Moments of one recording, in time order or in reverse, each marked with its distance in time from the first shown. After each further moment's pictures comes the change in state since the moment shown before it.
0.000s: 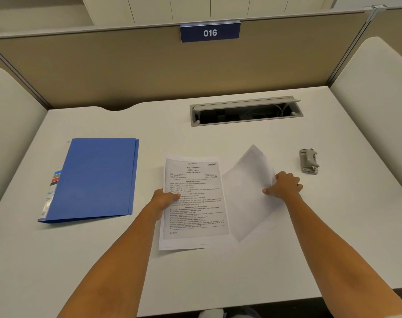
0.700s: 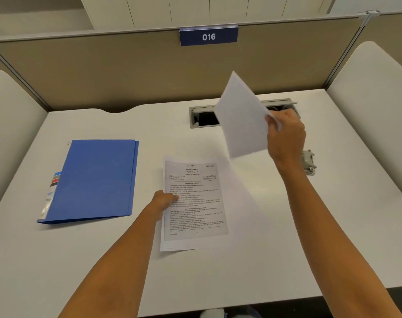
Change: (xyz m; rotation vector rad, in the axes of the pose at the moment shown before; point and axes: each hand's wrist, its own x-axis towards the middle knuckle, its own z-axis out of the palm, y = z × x) left_hand 0.000 0.000 0.001 0.017 -0.005 -0.029; right_hand -0.071 -0.080 -0.124 0.569 0.820 -0.540
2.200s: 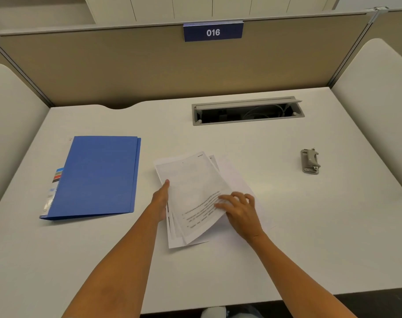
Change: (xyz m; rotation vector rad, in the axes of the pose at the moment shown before) left_hand -0.010 -0.001 0.000 -0.352 0.046 -0.107; right_hand -0.201 0.068 0.076 -0.097 -0.464 -0.568
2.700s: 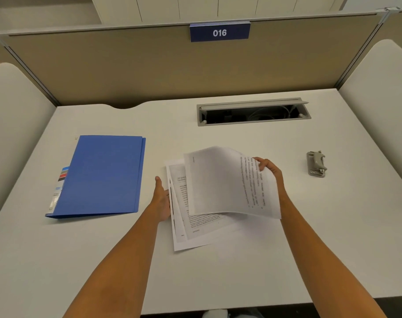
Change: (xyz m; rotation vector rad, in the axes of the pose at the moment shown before) left_hand 0.002 0.006 -0.007 -0.165 -0.103 -0.103; right_hand 0.078 0.052 -0.068 1.816 0.088 0.826
